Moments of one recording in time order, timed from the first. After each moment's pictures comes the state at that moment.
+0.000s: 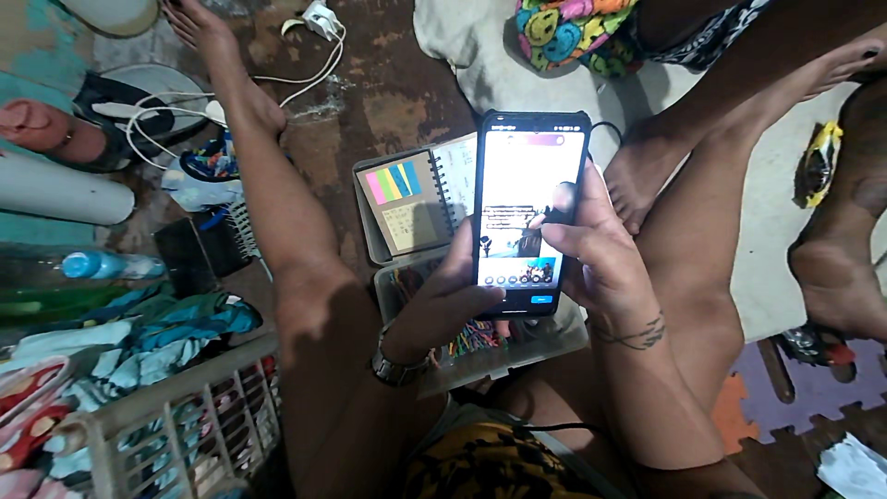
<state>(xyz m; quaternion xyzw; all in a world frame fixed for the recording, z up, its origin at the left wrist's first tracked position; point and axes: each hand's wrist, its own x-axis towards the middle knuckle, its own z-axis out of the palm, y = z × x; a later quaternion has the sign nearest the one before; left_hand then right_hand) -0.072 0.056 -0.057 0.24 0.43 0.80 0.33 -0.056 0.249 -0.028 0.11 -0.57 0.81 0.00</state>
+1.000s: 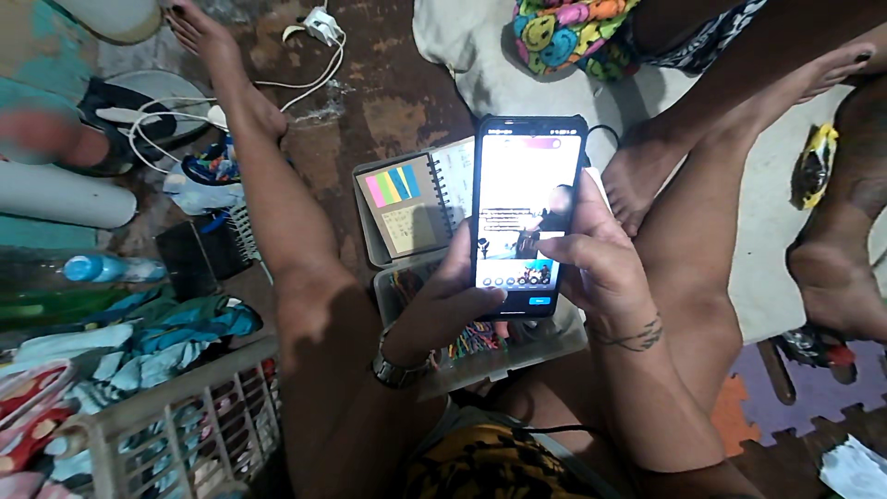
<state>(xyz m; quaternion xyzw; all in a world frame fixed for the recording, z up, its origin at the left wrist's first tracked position) -0.071 0.057 -0.058 0.24 0.42 0.81 0.32 -0.053 0.249 -0.028 0.10 -0.56 0.82 0.00</state>
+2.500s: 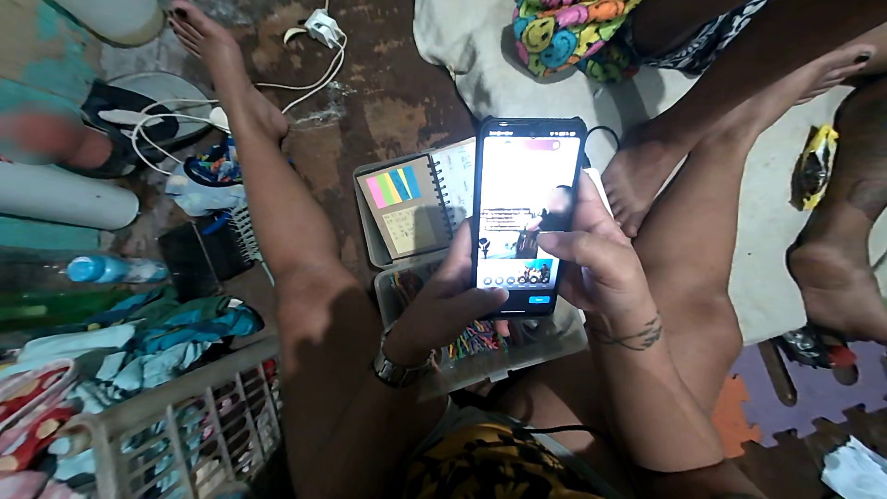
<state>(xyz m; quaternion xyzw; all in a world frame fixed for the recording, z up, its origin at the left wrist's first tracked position) -0.072 0.059 -0.059 0.24 0.43 0.81 0.33 -0.054 0.249 -0.028 0.11 -0.54 0.84 -0.02</state>
